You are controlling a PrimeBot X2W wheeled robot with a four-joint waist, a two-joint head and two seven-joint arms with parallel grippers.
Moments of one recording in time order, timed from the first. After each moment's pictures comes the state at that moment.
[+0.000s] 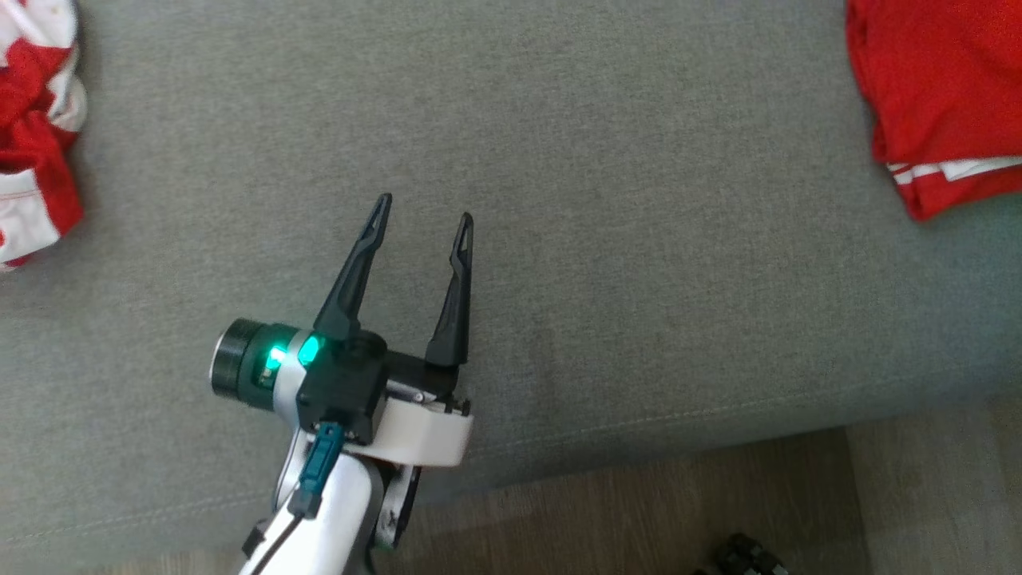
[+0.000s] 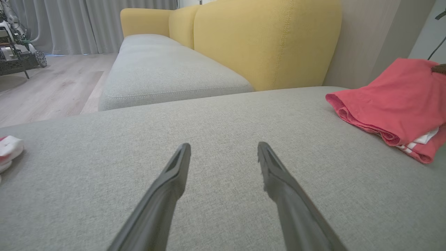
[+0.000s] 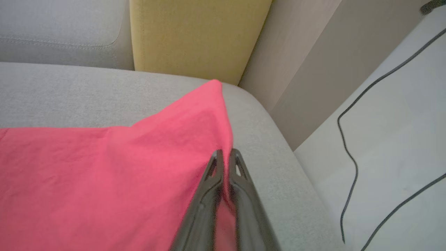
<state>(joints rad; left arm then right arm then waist) -0.20 0.06 -0.47 -0.06 0.01 0.20 -0.26 -0.88 -0.51 -0.24 0.81 0.08 0.14 -0.04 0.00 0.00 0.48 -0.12</state>
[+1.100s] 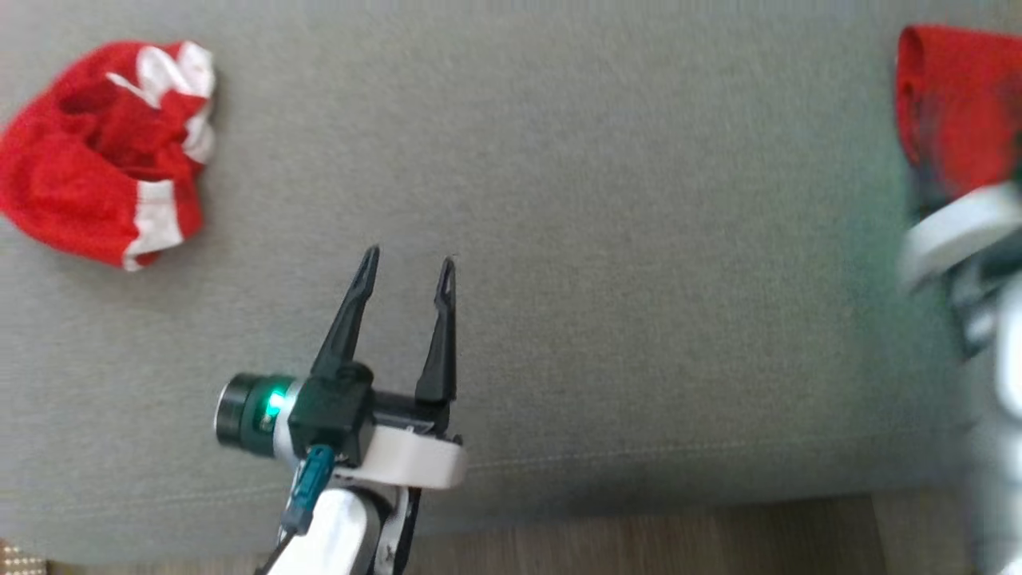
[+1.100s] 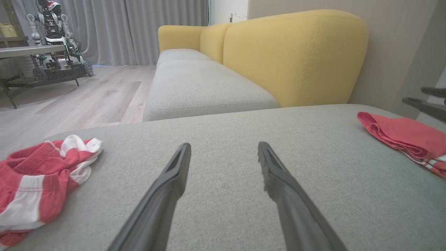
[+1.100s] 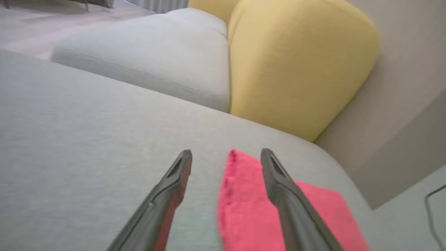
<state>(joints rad) -0.12 0.06 -0.47 -0.03 -0.06 0.24 -0.26 -0.60 -0.21 -0.23 0.54 -0.24 0.14 -0.19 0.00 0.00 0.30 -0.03</state>
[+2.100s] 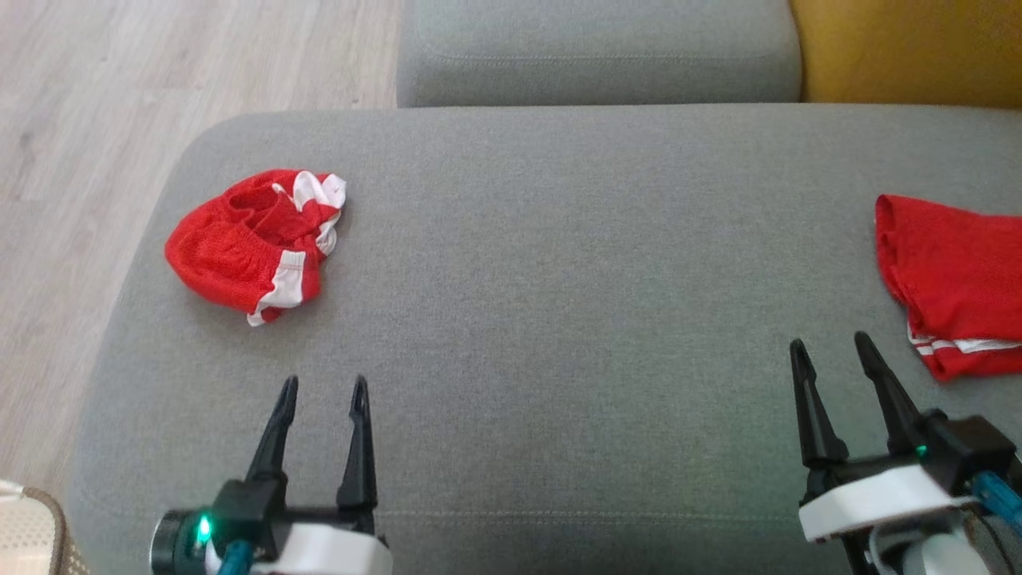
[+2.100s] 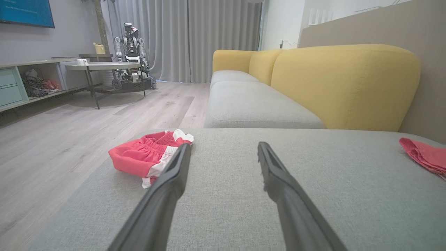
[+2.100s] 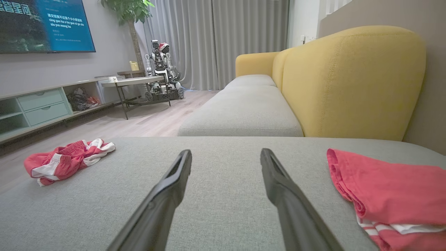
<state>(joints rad) 0.15 0.06 -0.27 -0.03 -0.10 0.16 -0.26 0.05 -0.04 -0.07 0.10 0.13 0.13 -0.25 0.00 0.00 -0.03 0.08</state>
